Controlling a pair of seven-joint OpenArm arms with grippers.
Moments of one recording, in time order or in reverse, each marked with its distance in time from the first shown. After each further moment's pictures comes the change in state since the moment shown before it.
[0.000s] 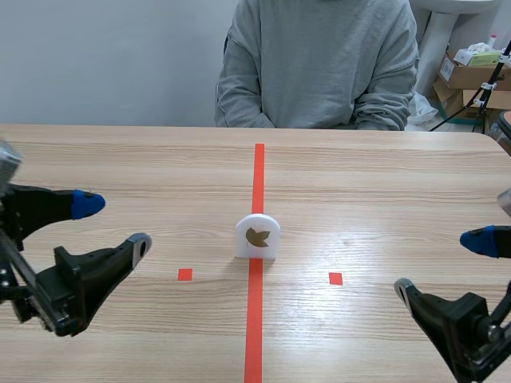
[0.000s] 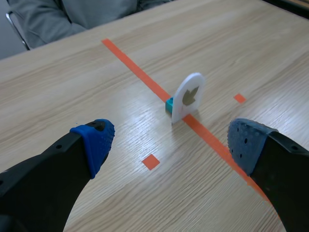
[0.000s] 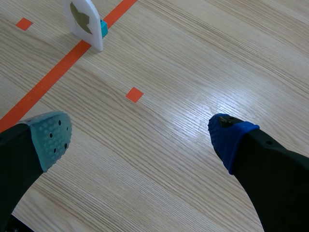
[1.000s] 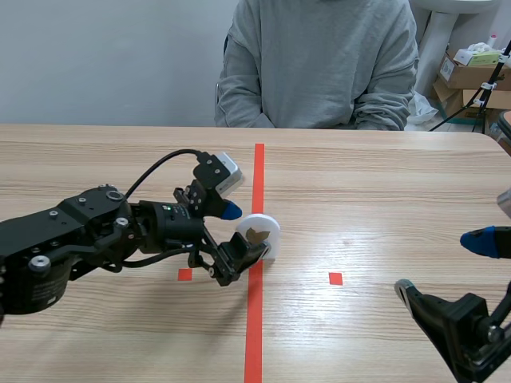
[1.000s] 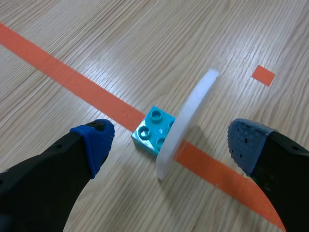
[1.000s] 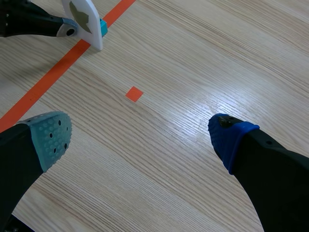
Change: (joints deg) left arm -52.0 17.5 39.4 -54.0 11.2 -2.4 0.4; right arm 0.0 0.0 0.0 0.0 0.0 0.0 -0.2
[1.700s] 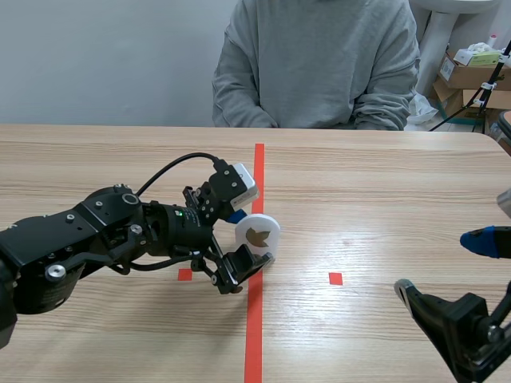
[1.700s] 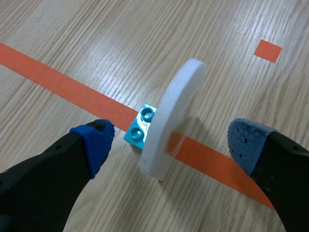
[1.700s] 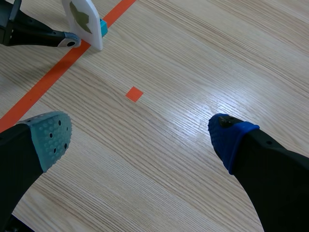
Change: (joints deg) left arm 0.3 1.6 0.0 0.4 8.0 1.0 0.4; right arm 0.0 0.0 0.0 0.0 0.0 0.0 0.0
